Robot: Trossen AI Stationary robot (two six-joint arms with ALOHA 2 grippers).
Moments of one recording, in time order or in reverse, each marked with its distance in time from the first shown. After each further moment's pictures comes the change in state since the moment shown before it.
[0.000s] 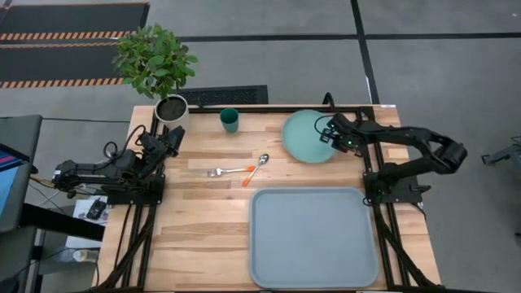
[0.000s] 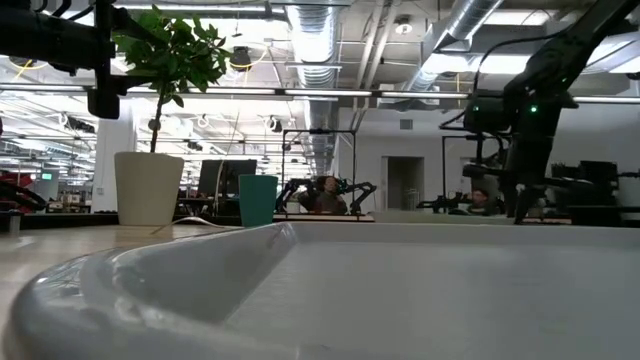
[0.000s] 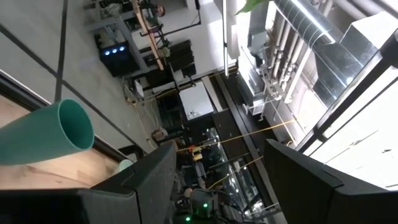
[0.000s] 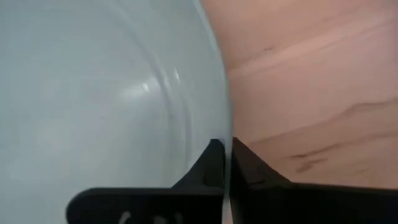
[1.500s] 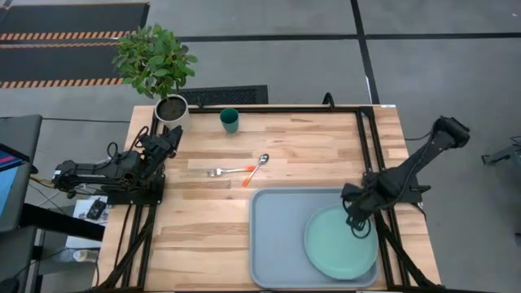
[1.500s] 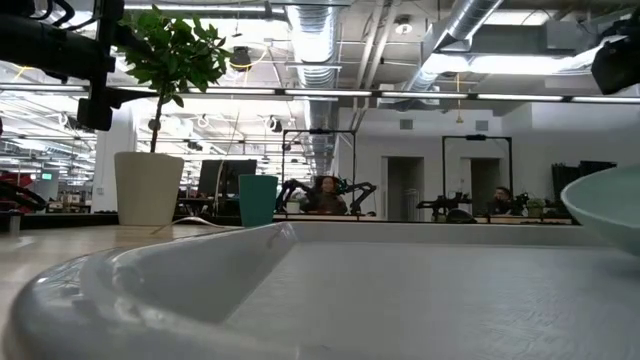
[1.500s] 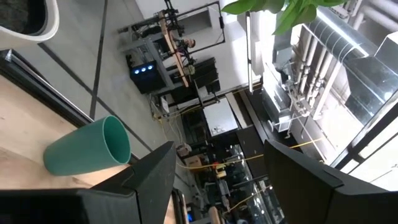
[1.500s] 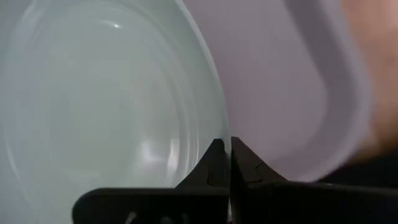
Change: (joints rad) left arm 0.000 0.000 0.000 -0.109 -0.121 -0.052; right arm 1.420 -0.281 0.136 -0.468 -0.126 0.051
